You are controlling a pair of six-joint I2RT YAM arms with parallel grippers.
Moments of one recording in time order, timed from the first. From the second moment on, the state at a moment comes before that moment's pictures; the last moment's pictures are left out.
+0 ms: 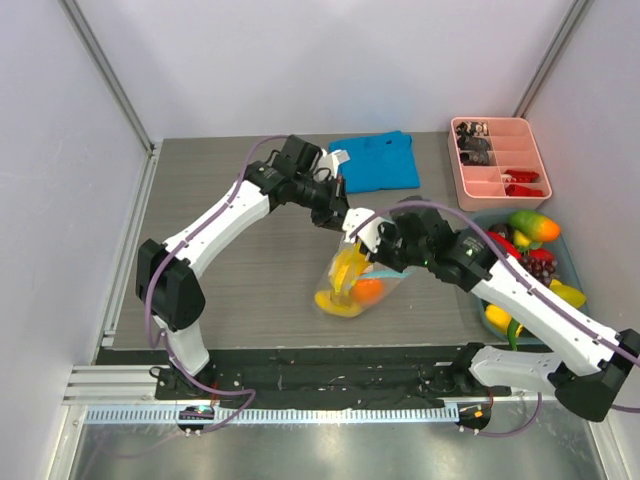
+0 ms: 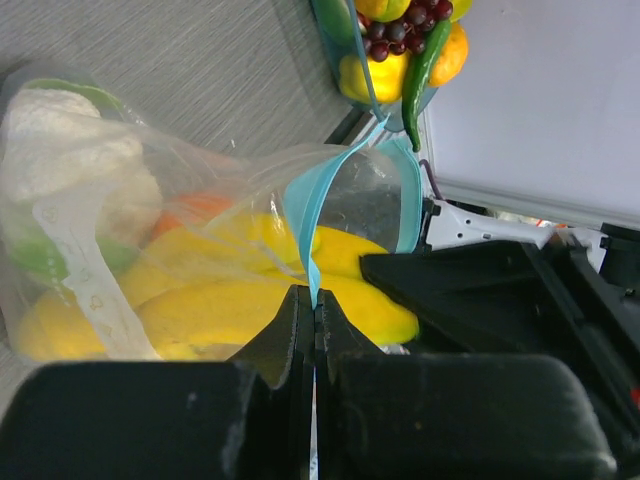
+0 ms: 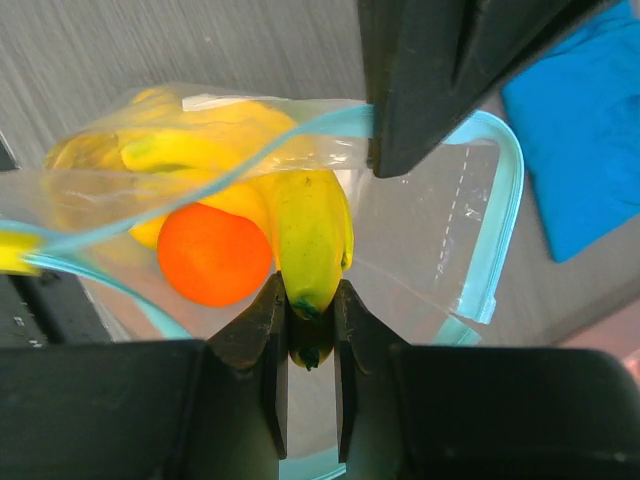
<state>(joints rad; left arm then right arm) -0.63 1.79 1.70 -0.73 0.75 -0.63 0.82 1.11 1.20 -0.81 0.00 -0.52</state>
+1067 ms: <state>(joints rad) -0.62 1.75 1.63 -0.68 0.79 -0.60 0.57 1.38 1.46 -0.98 -0.47 -0.48</state>
